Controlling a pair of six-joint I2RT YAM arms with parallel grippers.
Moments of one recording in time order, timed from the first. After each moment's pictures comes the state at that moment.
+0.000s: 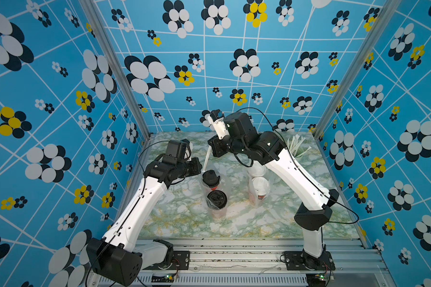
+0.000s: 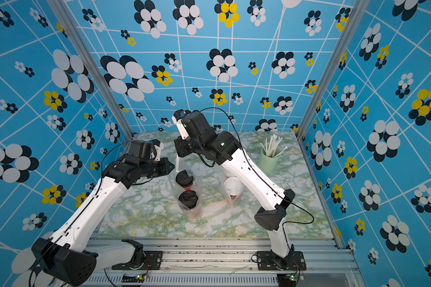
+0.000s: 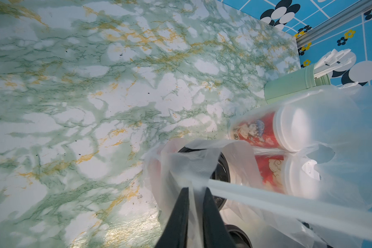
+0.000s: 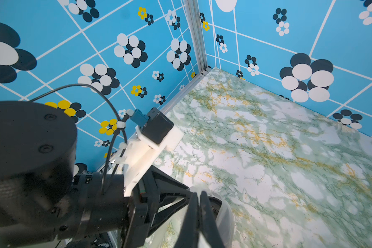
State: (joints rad) left arm -0.31 1.25 1.27 -0.82 0.24 -0.48; right arm 0.92 1.99 2.48 -1.00 0.04 0.22
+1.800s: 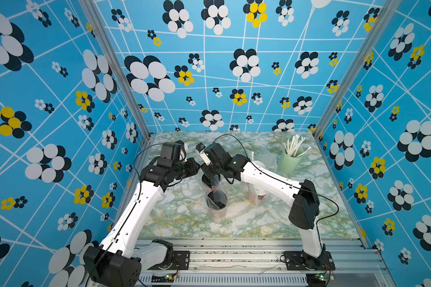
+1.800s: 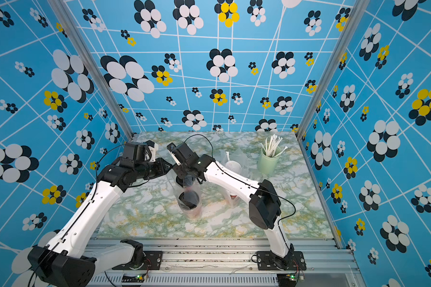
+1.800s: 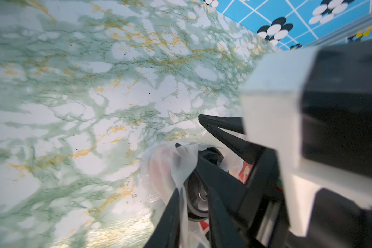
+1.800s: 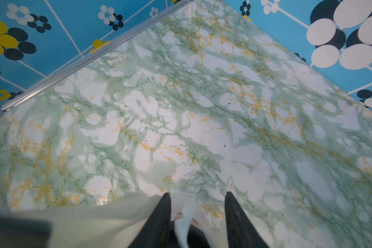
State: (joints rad) left arm -0.26 1.19 1.23 -0.79 0.28 -0.53; right arm 0.94 2.02 1.93 -0.62 0.14 0.04
